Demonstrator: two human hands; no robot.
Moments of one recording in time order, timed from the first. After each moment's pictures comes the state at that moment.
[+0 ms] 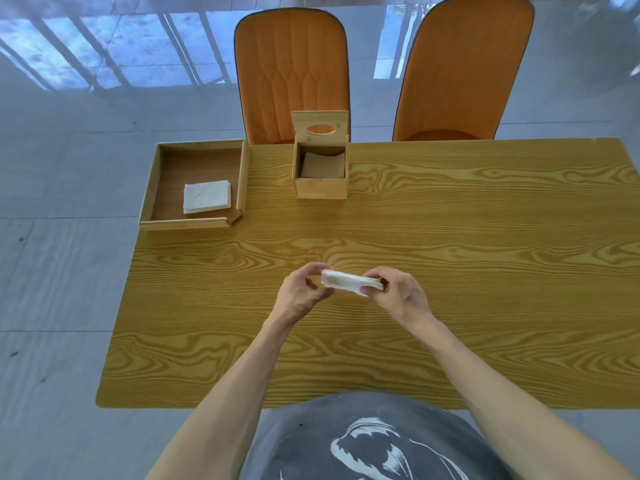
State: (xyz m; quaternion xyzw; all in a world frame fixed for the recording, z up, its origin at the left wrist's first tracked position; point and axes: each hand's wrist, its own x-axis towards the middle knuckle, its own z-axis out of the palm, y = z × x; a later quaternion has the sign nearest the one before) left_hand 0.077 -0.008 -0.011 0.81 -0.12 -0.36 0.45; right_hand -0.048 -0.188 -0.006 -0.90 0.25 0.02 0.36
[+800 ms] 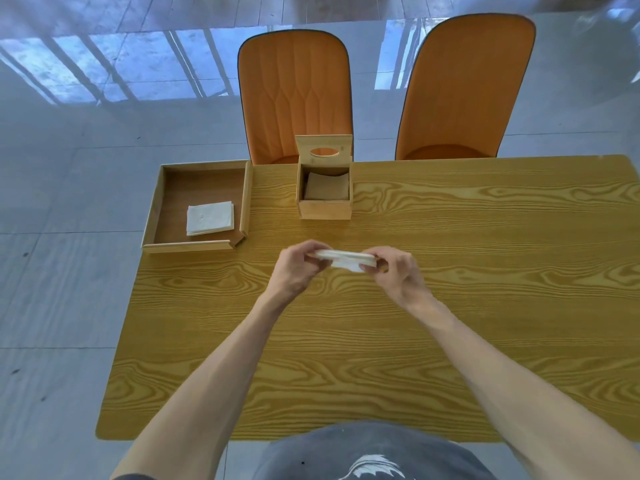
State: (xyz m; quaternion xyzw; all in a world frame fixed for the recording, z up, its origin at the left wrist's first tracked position) left_hand 0.148 -0.037 0.027 0.82 -0.22 -0.28 0.45; right_hand 0.019 -0.217 0.014 -0.91 0.17 -0.09 0.37
